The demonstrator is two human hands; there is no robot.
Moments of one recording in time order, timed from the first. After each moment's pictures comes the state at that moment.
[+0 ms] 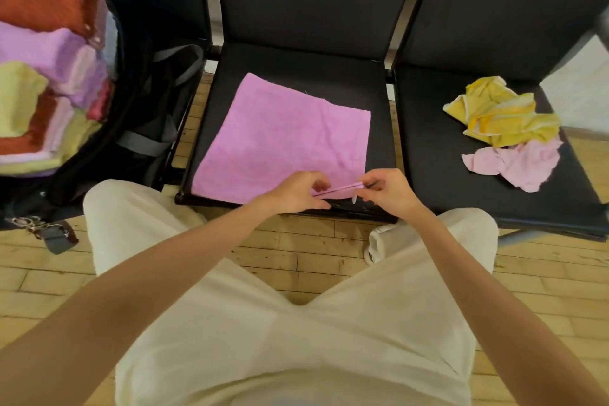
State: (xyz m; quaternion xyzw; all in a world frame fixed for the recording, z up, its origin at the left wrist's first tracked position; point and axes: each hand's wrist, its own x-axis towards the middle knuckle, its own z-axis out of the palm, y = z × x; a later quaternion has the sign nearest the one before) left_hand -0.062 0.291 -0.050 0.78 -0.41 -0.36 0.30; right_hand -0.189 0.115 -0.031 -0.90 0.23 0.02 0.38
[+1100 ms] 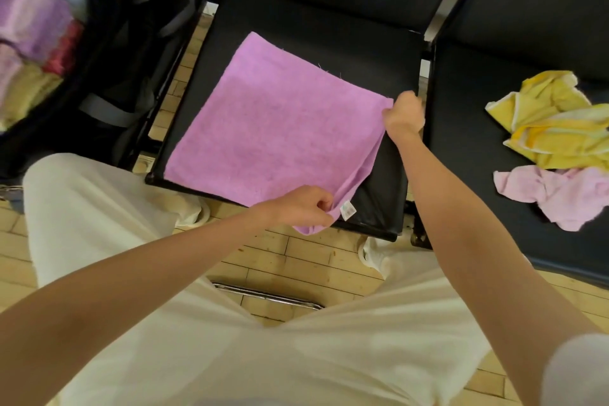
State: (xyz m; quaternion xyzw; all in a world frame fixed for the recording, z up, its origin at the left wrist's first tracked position) left_hand -0.070 0.244 -0.079 0.75 -0.31 -0.51 0.29; right_hand -0.017 -0.017 -0.106 -0.87 0.45 -0.01 0.18
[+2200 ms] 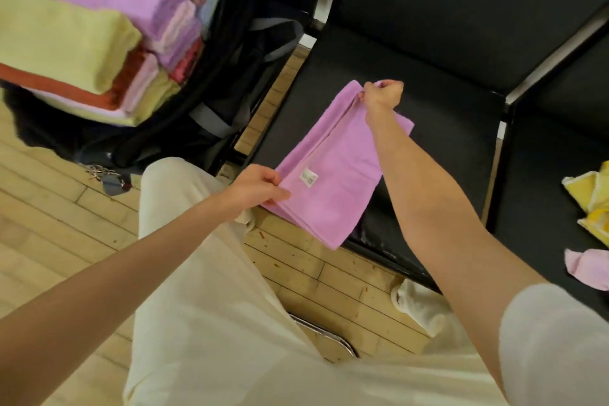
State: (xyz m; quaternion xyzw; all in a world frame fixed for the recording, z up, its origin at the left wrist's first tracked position) left_hand 0.028 0.416 -0.054 0.80 0.03 -0.39 0.46; right_hand 0.167 0.142 -0.107 -0.68 0.45 -0.15 0.57
